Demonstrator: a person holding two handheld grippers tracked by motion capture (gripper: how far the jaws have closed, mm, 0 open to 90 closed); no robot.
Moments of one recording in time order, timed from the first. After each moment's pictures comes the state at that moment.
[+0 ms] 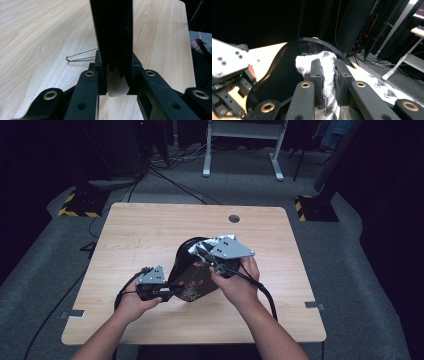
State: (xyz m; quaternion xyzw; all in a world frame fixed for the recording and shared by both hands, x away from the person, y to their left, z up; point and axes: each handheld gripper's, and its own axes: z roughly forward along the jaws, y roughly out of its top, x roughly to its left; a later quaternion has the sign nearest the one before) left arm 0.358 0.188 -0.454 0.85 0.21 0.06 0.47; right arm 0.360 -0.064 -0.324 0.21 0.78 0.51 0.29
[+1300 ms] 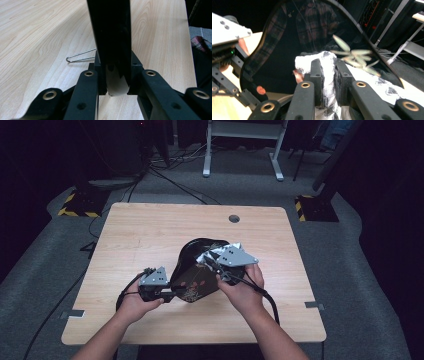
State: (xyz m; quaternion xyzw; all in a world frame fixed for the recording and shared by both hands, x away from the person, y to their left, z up) left arm 0.356 0.182 -0.453 0.86 0.20 0.07 0.47; right arm 0.358 -0.081 -0.357 0.24 0.80 0.48 0.28
